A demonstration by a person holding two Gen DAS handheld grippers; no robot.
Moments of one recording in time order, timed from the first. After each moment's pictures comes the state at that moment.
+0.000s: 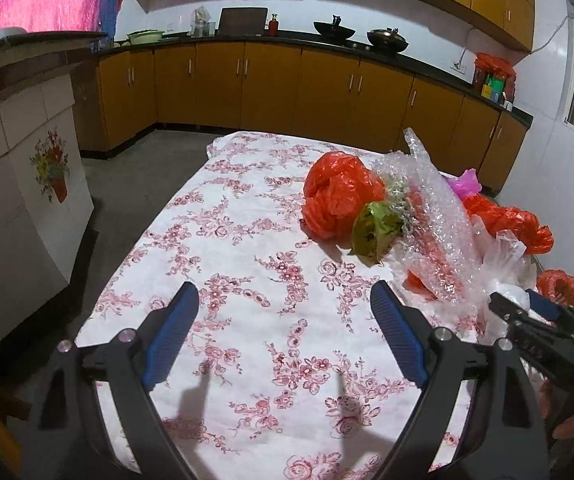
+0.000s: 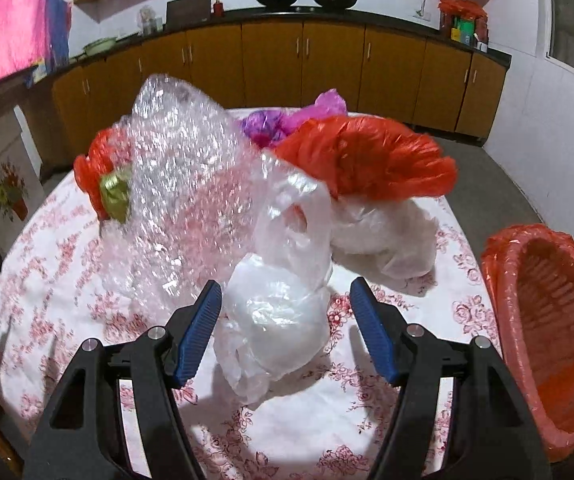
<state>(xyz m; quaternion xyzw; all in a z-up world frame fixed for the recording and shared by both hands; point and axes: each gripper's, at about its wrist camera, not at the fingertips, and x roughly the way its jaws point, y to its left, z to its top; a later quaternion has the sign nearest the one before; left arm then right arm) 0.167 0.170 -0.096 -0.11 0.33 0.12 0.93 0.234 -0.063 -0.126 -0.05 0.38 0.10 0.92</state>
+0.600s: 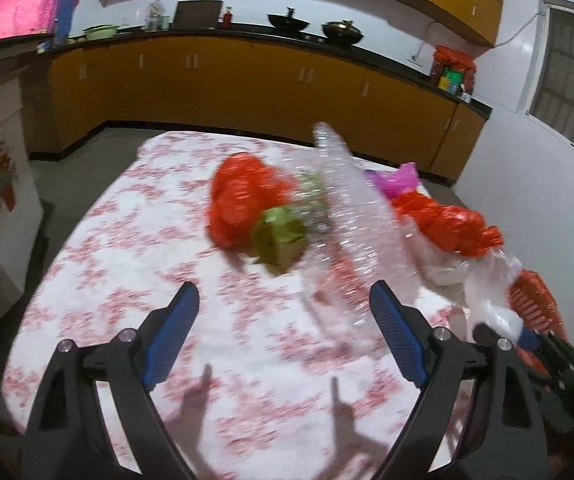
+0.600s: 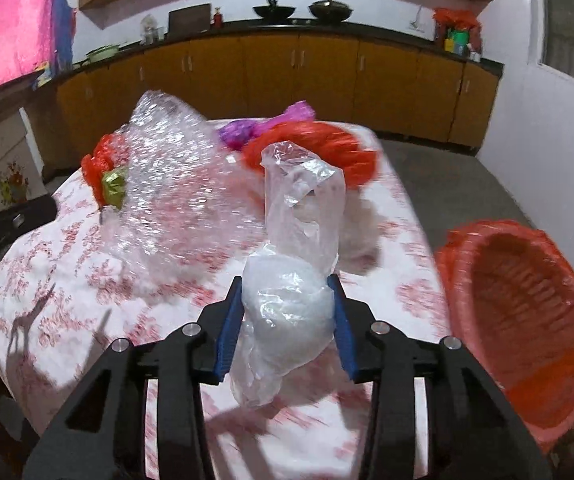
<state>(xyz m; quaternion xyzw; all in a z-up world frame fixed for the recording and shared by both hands) 0.208 0.115 -0.088 -0.12 0.33 0.03 0.93 0.194 -0.112 -0.110 -0.04 0.35 0.10 0.93</state>
